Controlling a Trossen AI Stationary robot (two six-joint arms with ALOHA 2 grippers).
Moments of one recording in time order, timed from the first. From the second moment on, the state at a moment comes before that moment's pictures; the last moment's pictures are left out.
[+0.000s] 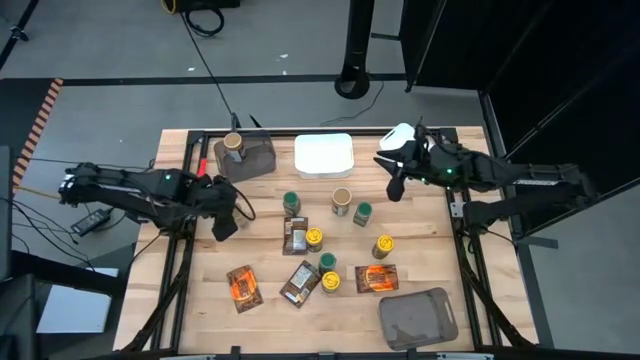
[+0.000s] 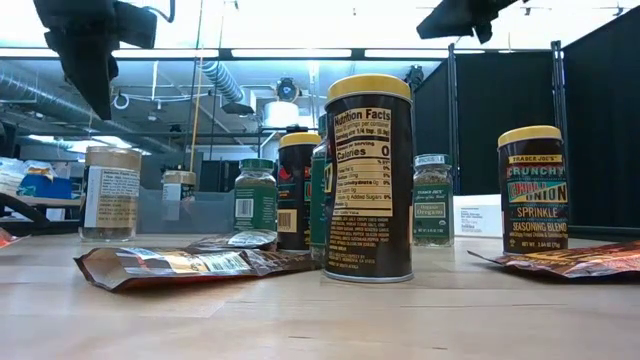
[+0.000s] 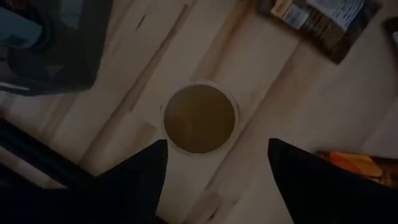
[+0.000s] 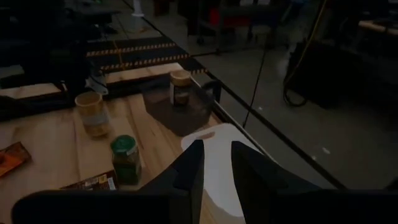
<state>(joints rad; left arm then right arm) -0.12 0.98 0.95 -1.28 -0.22 -0.66 -0.09 0.96 0.92 -0.30 0.41 0.09</state>
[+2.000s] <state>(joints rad) -0.04 1.09 0.90 -1.17 -0.19 -0.20 -0.11 1.05 0.88 -0.30 0.39 0.11</state>
